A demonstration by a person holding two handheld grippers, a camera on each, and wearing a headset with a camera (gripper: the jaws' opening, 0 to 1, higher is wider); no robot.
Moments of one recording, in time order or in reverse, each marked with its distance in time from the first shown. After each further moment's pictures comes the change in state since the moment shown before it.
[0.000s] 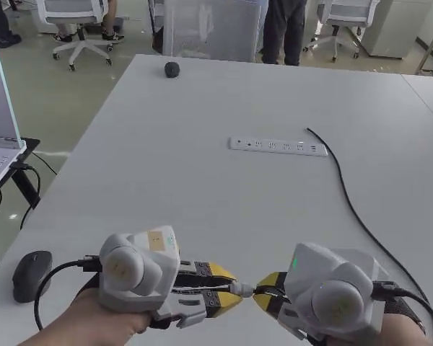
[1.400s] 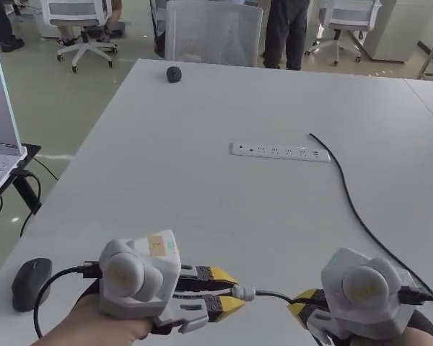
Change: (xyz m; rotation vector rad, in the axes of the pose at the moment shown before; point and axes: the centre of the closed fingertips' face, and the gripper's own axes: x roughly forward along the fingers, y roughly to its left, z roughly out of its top) left arm 0.000 0.008 0.005 -0.005 -0.011 0.009; right arm 0.003 -0.035 -0.069 0.399 0.098 -0.079
